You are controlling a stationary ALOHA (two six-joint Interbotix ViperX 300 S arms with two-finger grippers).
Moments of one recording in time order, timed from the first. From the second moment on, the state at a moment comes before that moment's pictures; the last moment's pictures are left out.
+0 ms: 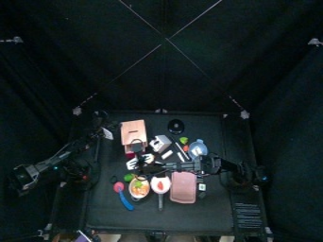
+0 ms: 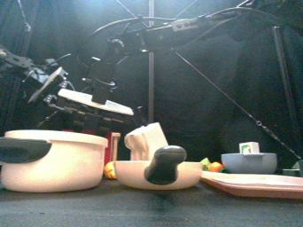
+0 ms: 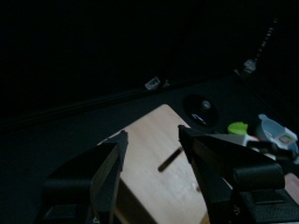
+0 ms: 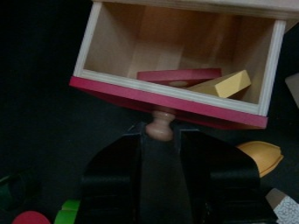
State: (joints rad) left arm 0.88 -0.49 1.00 -0.19 -0.10 -0.24; right arm -0.01 0.74 -0.51 -0.67 0.96 1.52
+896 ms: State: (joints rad) left arm 0.90 -0.08 0.73 -0.18 0.13 -0.24; right arm -0.03 0.74 -0.50 -0.69 0.94 1.52
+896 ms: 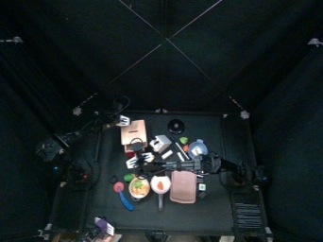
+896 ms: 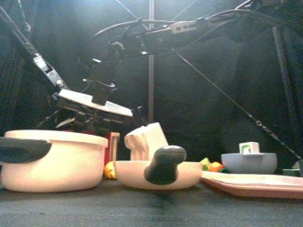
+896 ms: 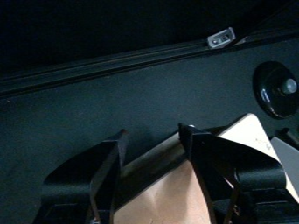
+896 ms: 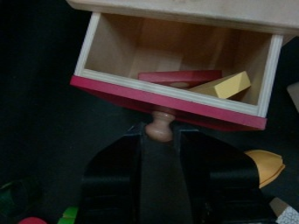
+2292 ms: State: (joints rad) left arm 0.83 -0.23 0.87 -0.14 0.15 -0.24; right arm -0.07 0.77 -0.54 -0.74 0.88 1.52
